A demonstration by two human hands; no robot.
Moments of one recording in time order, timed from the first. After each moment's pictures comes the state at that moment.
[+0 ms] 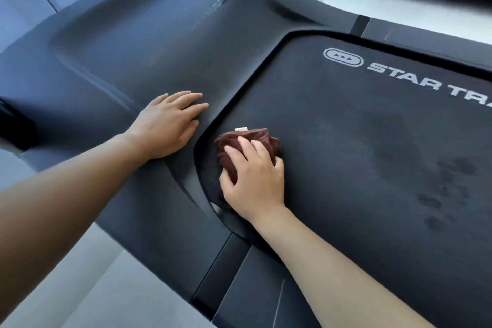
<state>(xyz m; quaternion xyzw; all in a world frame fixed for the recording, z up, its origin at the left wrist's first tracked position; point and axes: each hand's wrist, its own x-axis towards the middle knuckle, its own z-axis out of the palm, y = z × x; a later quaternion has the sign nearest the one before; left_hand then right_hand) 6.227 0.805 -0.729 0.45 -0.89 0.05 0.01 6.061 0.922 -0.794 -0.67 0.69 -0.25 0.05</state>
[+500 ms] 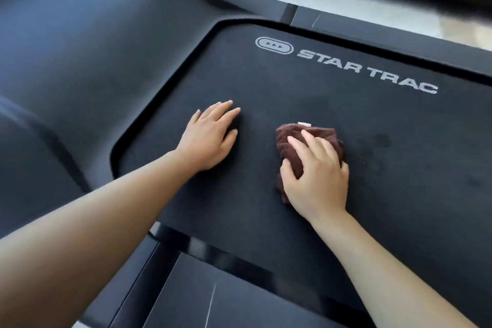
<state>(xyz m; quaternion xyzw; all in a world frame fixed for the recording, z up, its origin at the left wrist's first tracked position) 6.048 0.835 -0.795 0.42 -0.90 -0.12 0.08 5.887 0.989 -0.792 -0.52 0.82 -0.23 0.02</state>
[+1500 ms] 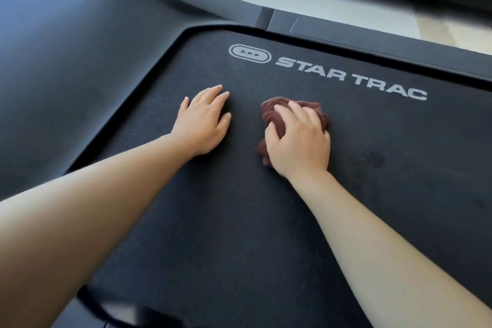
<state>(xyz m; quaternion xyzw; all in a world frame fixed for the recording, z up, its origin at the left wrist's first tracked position) 5.979 0.766 -0.802 0.43 -0.89 -0.12 0.10 5.831 0.889 -0.799 -0.50 0.83 -0.23 -0.01</state>
